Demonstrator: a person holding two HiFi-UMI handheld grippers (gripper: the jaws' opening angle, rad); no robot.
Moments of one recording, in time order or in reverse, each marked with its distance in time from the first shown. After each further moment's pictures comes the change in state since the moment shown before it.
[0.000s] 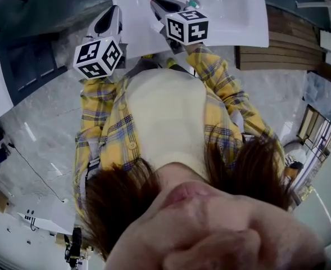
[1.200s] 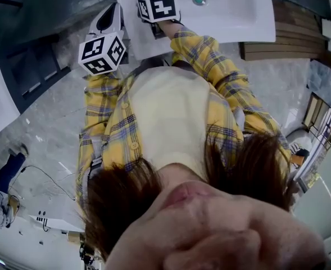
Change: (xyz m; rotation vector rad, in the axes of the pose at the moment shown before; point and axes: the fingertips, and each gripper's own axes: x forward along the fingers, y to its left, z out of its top) left arm 0.020 0.037 -0.013 0.013 0.047 -0.007; right arm 0.095 -0.007 -0.005 0.030 0.156 -0.234
